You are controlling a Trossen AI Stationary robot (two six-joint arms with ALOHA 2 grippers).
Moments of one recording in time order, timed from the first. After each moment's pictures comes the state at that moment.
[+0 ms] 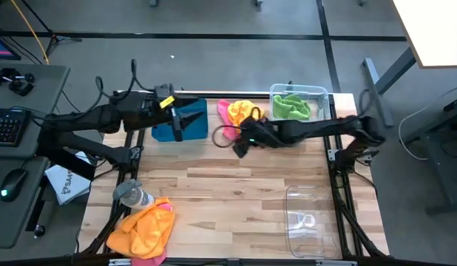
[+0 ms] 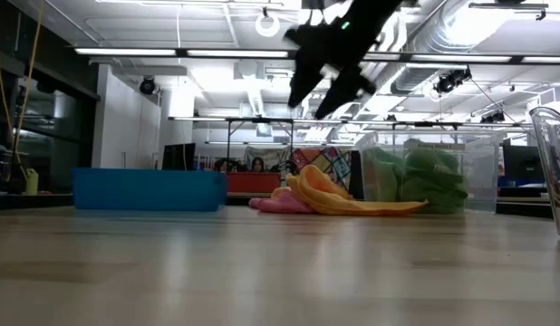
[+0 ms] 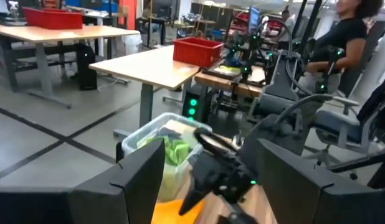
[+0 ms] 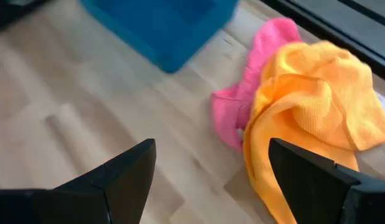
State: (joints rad) left arm 0.02 1.03 1.21 -0.27 -0.35 -0.17; right arm -0.04 1.69 1.33 -0.57 0.39 0.60
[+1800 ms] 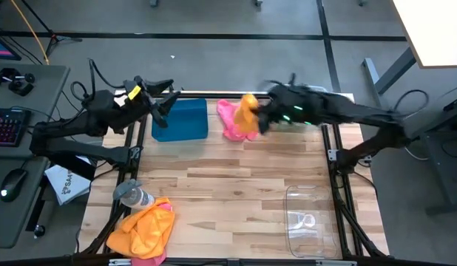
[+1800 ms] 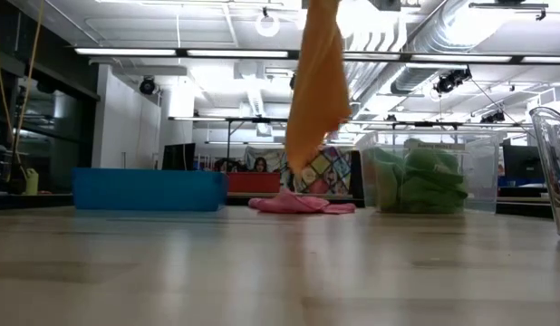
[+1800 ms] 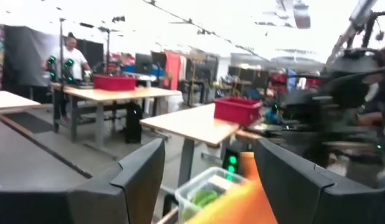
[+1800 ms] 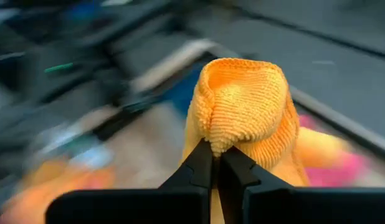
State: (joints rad) left arm 0.09 0.82 1.02 0.00 -0.49 -0.03; right arm -0.06 1.36 1.58 -0.72 0.25 0.51
